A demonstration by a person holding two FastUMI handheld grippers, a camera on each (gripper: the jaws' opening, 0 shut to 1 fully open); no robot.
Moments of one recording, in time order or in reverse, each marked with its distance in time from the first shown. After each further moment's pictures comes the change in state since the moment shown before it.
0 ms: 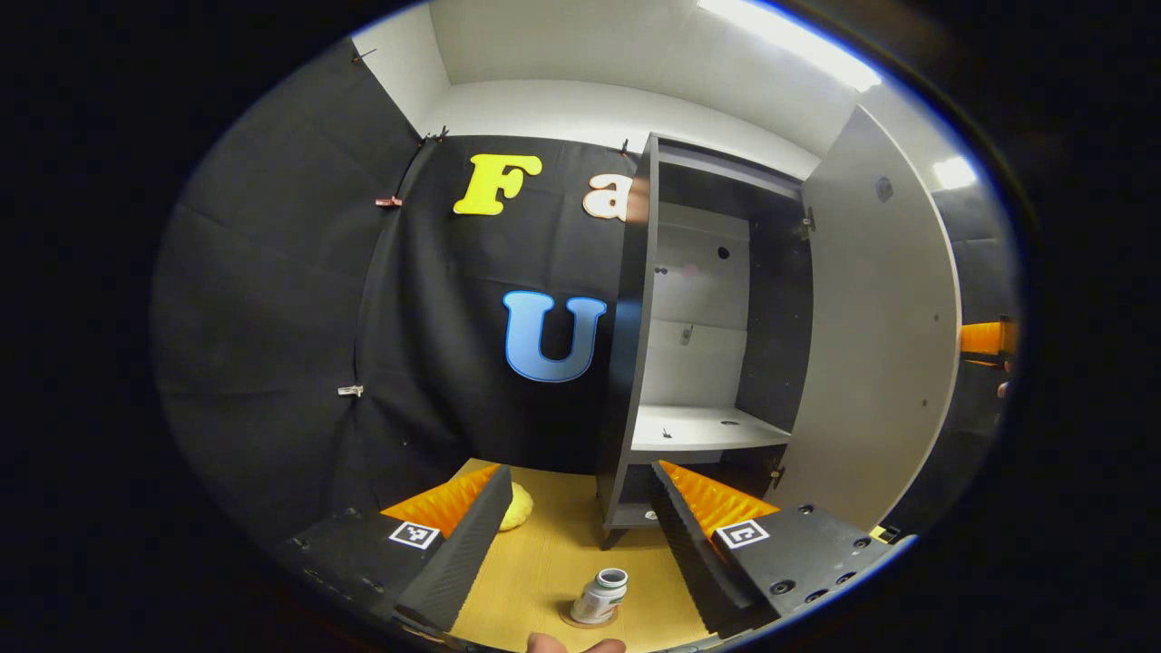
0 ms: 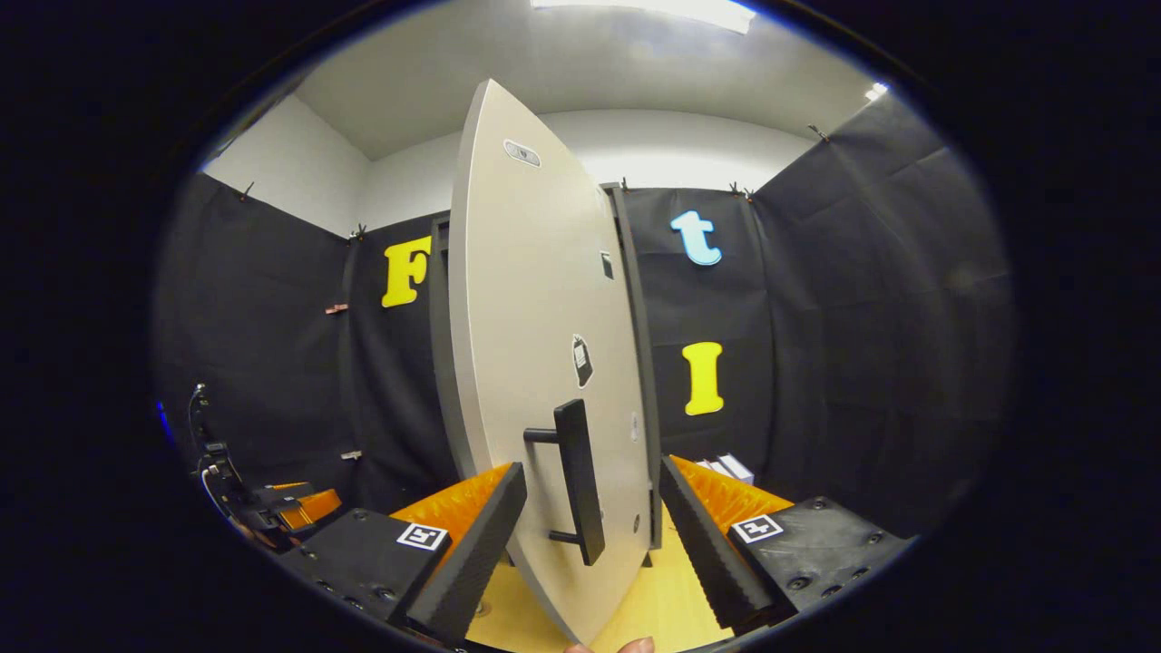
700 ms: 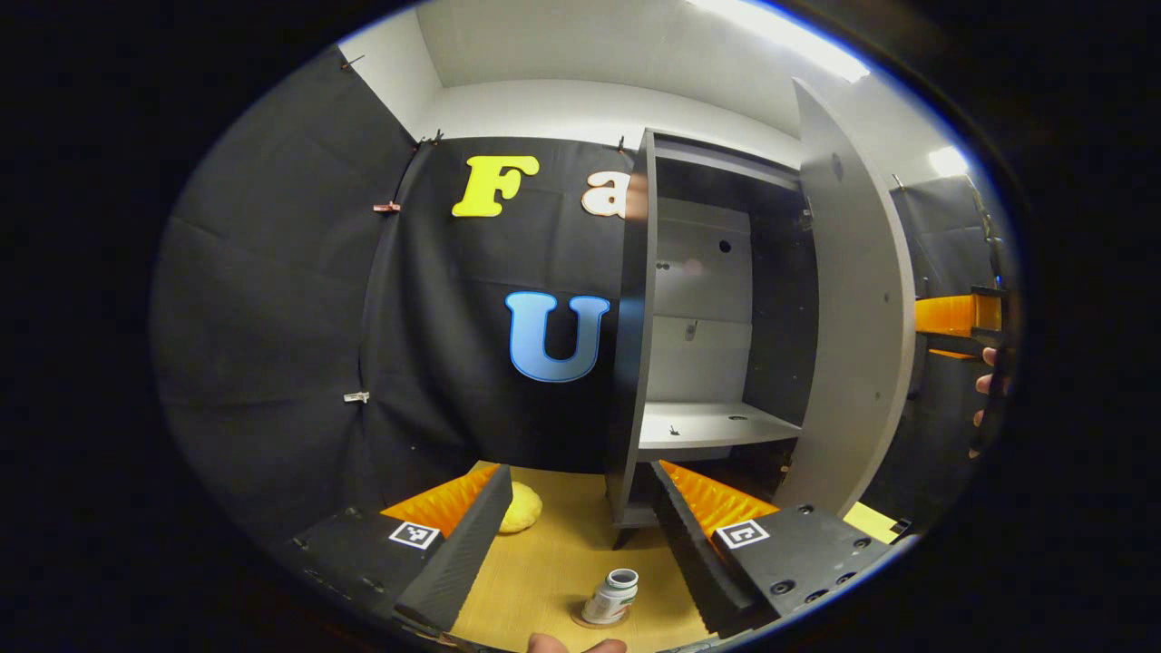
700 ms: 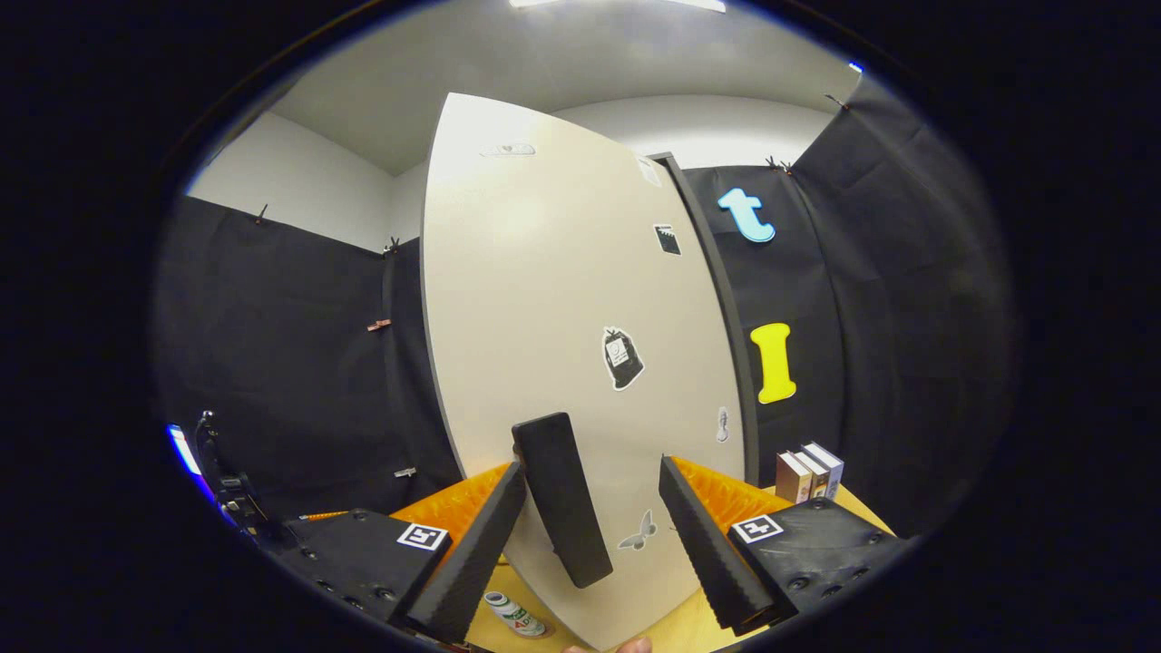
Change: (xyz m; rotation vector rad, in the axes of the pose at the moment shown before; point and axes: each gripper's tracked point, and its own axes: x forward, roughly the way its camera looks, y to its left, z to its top) left arm 0.006 0.000 -0.003 0.034 0.012 0.012; right arm 0.070 0.056 -0.025 0.079 0.021 0.149
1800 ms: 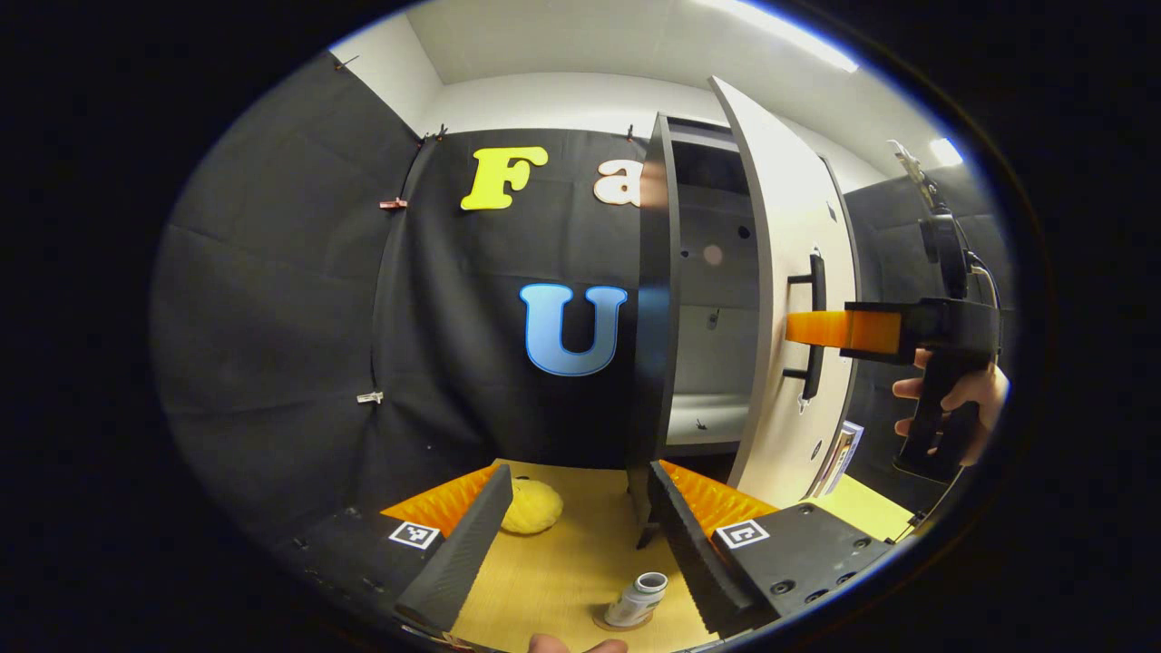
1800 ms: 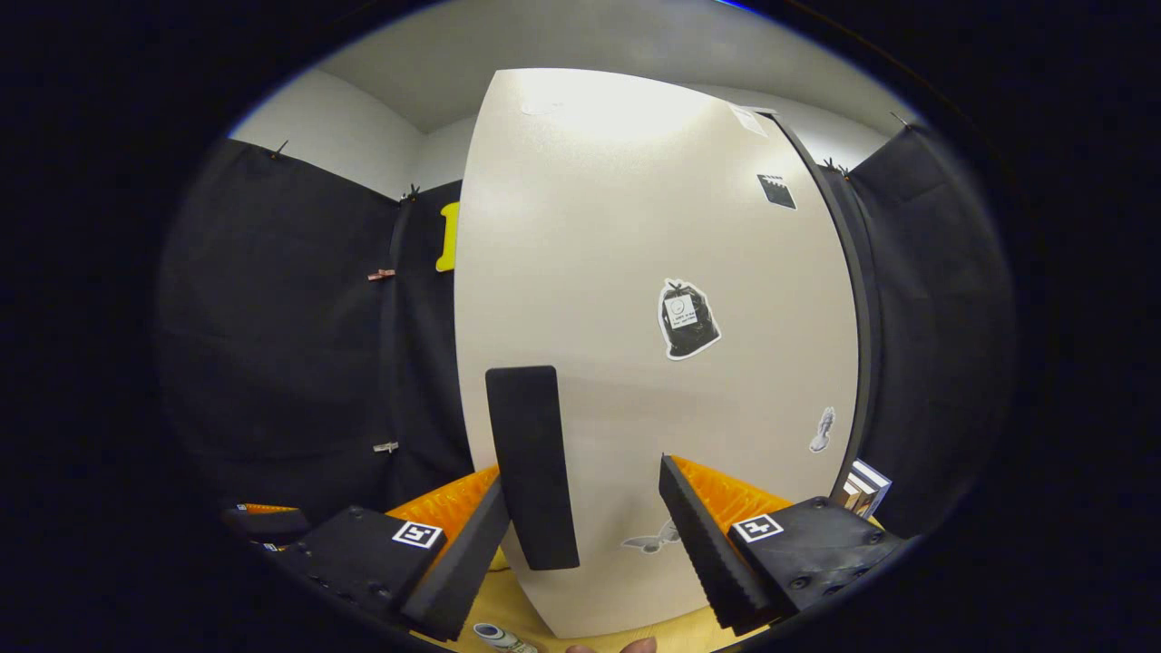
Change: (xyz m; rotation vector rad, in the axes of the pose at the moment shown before) left arm 0.021 0.022 -0.005 0.024 0.028 0.044; right arm 0.117 0.053 -0.058 -0.130 0.040 0.013
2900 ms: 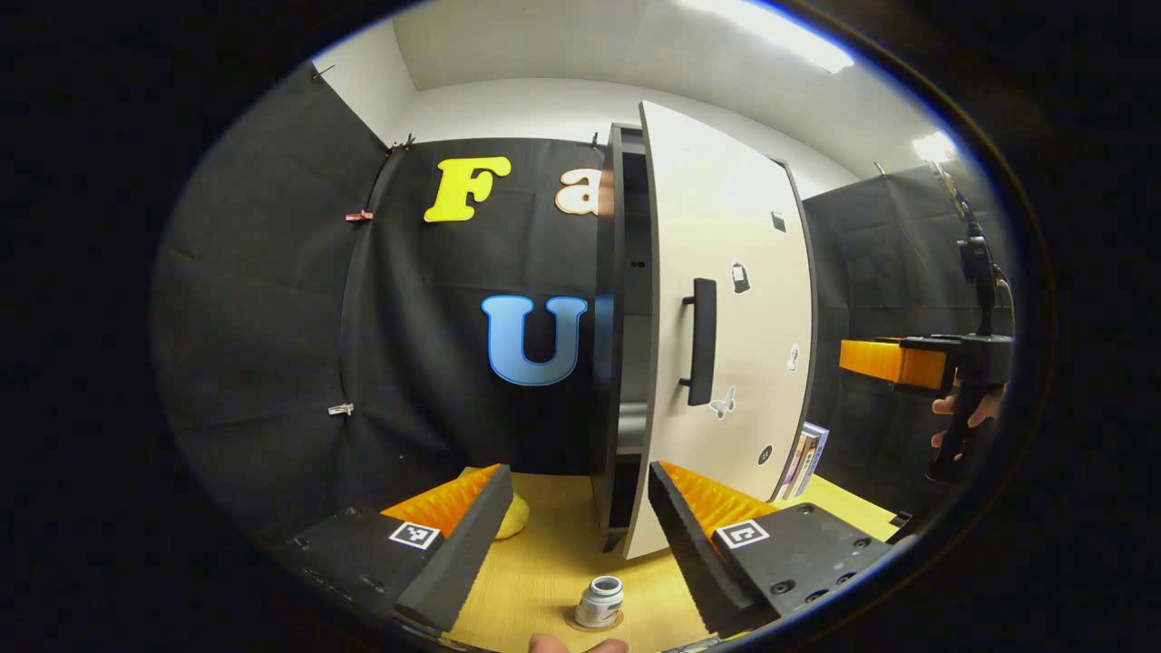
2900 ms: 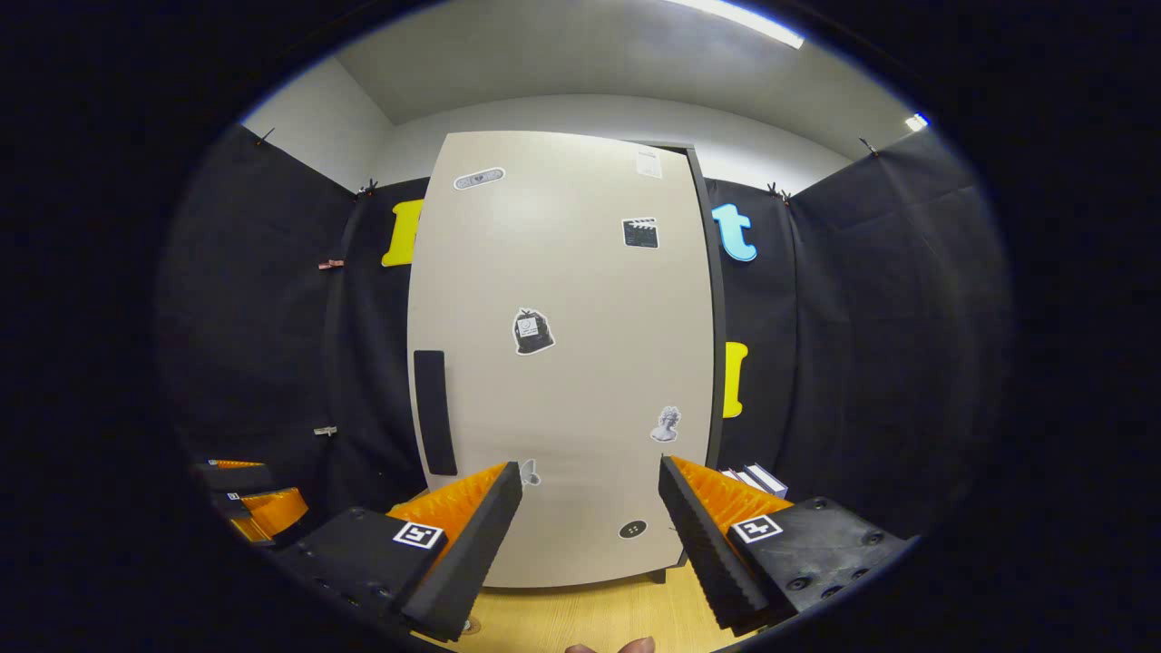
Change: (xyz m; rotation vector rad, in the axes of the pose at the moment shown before) left arm -0.016 -0.053 0.025 0.025 -0.023 -0.095; right arm -0.112 -0.098 0.016 -0.071 -0.024 -0.207
